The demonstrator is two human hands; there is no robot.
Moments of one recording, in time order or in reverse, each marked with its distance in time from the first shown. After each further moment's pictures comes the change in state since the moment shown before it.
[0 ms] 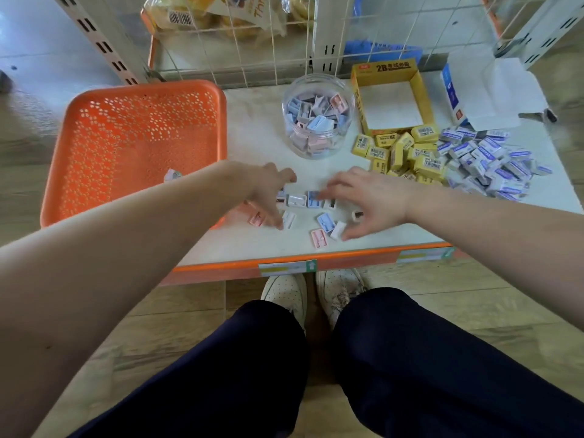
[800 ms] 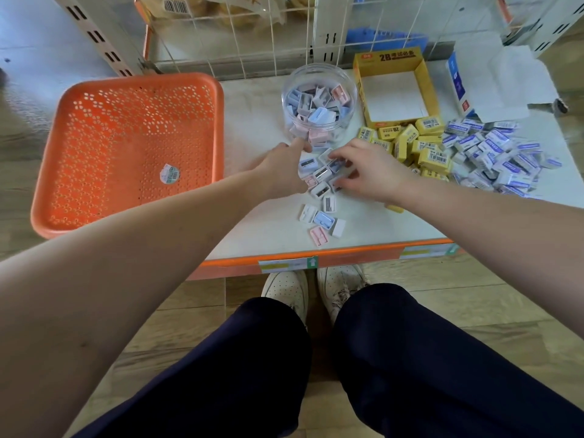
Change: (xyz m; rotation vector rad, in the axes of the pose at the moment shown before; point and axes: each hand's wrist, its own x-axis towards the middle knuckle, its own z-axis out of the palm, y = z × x) left_hand 0.032 0.019 0.014 -0.429 0.427 0.012; right_hand 0.027 0.008 0.003 0.381 0.329 0.297
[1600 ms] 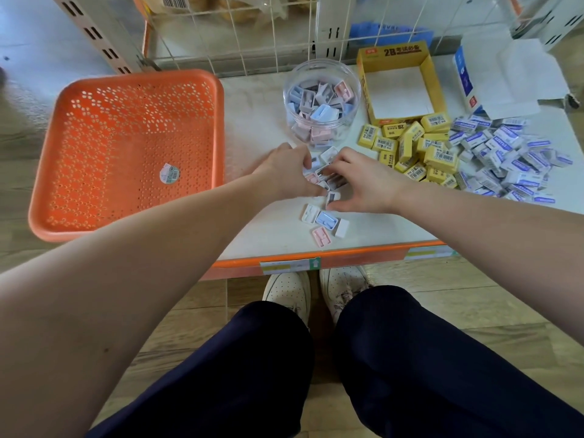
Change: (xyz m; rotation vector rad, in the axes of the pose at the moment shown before) left_hand 0.004 0.000 0.007 0.064 0.022 -0.002; right_hand -0.006 -0.008 0.010 -0.086 -0.131 -0.080
